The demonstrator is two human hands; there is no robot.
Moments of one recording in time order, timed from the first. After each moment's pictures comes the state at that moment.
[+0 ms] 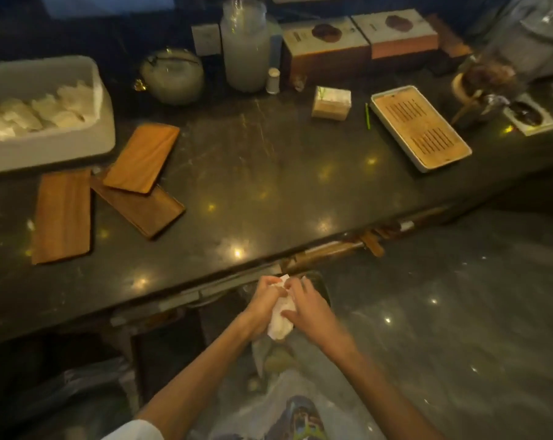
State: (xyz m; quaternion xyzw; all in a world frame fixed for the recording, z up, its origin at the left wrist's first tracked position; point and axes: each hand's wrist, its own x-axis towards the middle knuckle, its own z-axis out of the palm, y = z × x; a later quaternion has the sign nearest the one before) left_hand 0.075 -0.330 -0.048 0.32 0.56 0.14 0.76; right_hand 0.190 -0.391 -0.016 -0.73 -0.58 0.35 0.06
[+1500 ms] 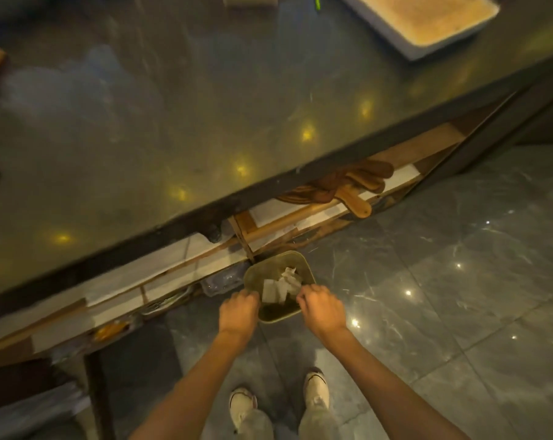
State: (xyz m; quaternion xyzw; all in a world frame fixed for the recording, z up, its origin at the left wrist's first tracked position) left_hand 0.196 -0.368 -0.334 0.81 0.51 -0.21 0.19; right_hand 0.368 -0.447 -0.335 -0.79 -0.54 0.30 0.00
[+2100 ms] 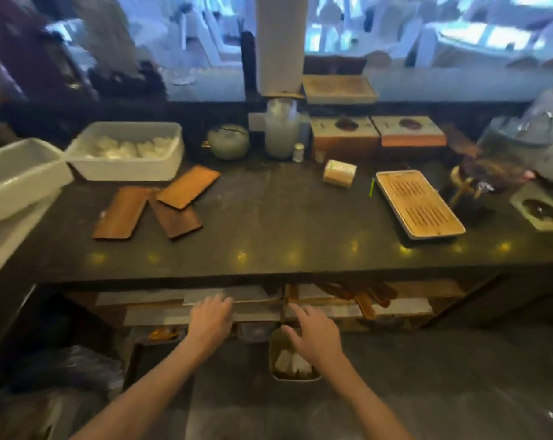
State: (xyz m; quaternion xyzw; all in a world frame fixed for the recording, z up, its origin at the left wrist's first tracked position) left_hand 0.074 -0.418 0.018 0.78 0.62 -0.03 0.08; right_hand 0.314 -0.460 0.002 -0.67 -0.72 0.18 0.08
